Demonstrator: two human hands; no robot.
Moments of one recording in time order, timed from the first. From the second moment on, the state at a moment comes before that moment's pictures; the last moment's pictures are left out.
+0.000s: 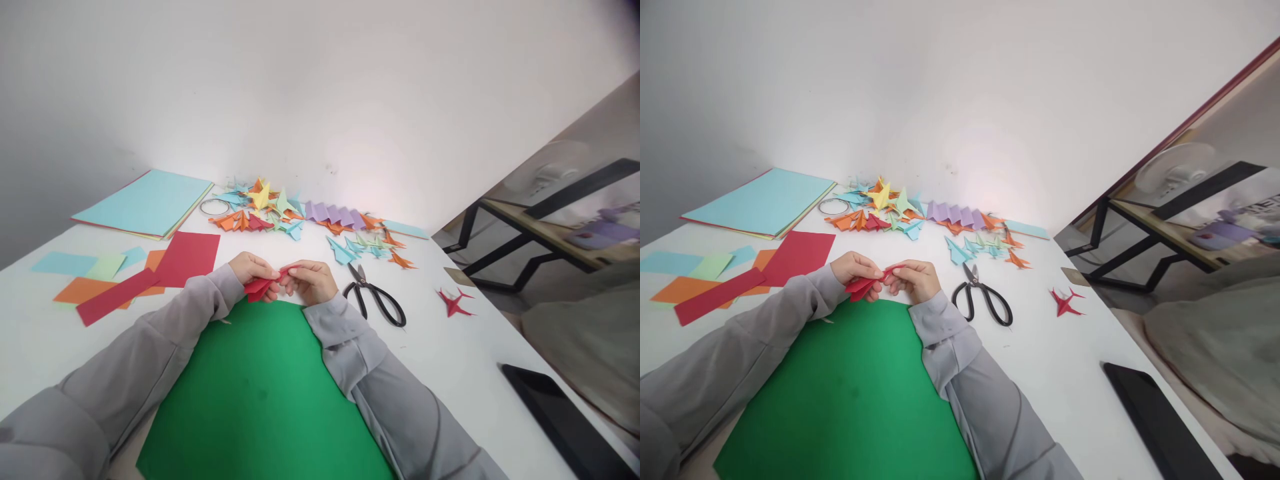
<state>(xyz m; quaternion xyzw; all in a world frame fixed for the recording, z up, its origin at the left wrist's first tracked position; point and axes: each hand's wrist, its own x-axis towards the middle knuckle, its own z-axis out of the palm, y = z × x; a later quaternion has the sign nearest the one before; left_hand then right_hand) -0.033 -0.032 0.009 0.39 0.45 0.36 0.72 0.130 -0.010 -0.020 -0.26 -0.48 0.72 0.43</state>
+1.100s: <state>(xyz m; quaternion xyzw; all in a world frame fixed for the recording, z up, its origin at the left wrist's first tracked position) -0.028 -0.033 0.007 0.39 0.46 0.43 0.67 0.129 -0.009 -0.020 -0.27 -0.46 0.72 0.44</state>
